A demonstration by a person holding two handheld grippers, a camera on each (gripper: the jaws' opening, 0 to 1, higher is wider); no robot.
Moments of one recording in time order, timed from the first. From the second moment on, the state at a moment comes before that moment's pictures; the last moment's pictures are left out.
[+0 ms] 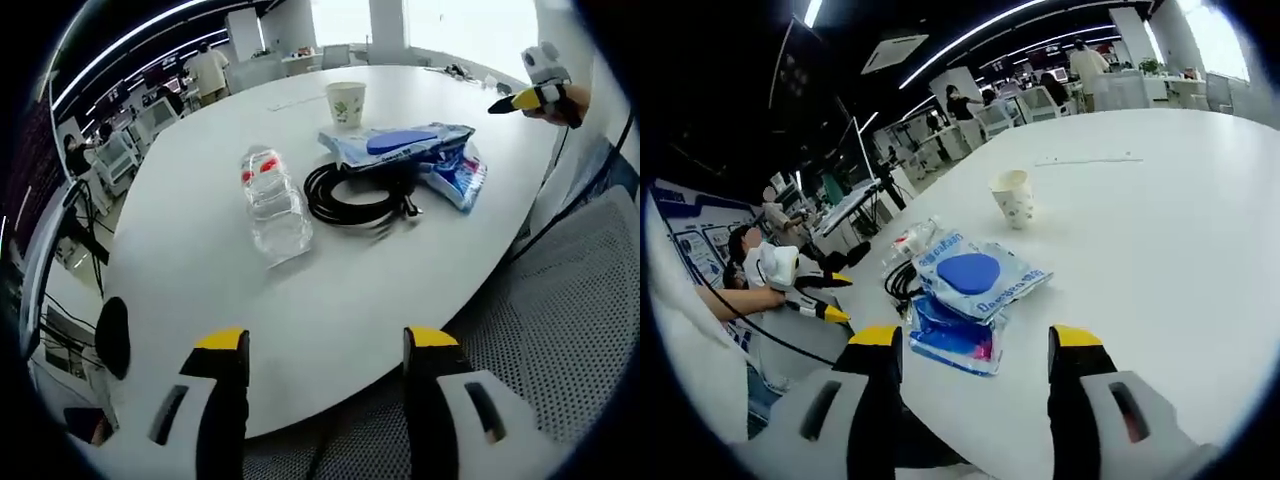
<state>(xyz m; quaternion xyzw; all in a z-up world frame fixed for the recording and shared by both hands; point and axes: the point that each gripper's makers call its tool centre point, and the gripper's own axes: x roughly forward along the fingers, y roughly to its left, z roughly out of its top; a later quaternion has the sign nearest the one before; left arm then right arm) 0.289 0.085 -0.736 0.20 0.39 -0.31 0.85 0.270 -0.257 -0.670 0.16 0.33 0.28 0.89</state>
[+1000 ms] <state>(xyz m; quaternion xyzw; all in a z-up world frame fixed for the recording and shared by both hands) 0.357 0.052 -0.674 0.11 0.33 -0.27 0.90 0.266 -0.256 -0.672 0.17 0.34 0.28 0.88</state>
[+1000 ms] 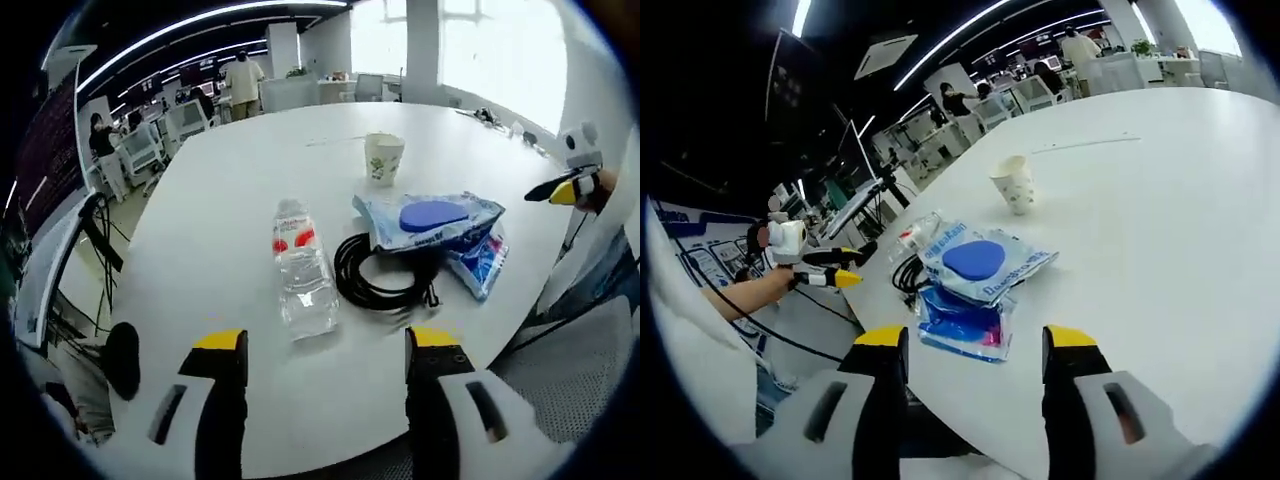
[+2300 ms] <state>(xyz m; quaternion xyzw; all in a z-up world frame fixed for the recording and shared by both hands) 0.465 0.013 -0.679 -0.01 0.40 -0.23 0.89 0.259 -0.276 -0.682 0.25 0.34 0.22 0.88</state>
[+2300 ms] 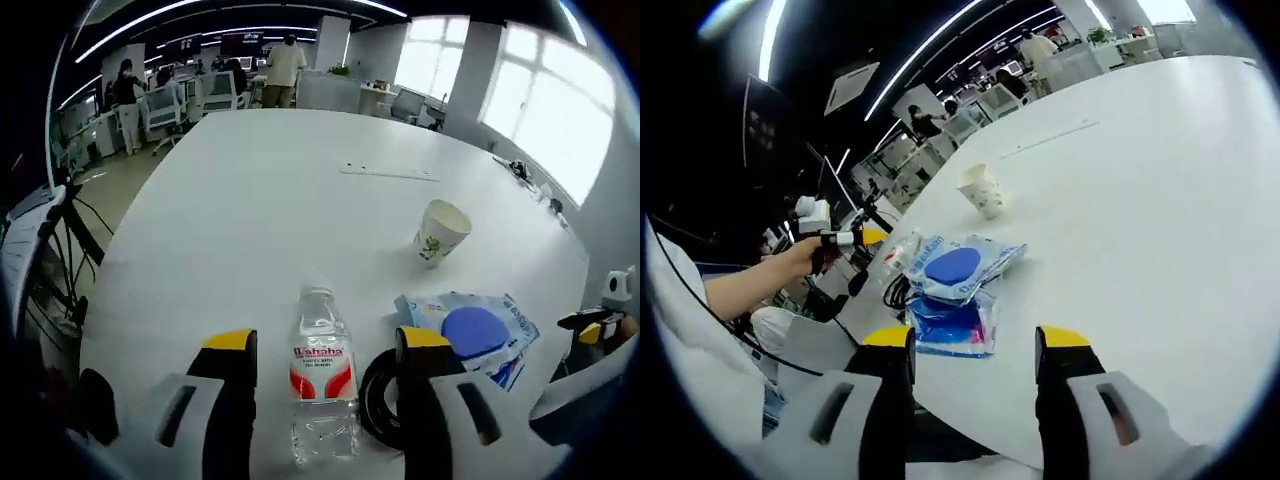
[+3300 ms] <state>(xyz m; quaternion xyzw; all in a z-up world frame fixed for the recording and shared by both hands) 0.500 -0.011 -0.730 0.01 0.47 -0.19 0.86 0.248 -0.286 -0.693 0.29 0.34 0.18 0.88</state>
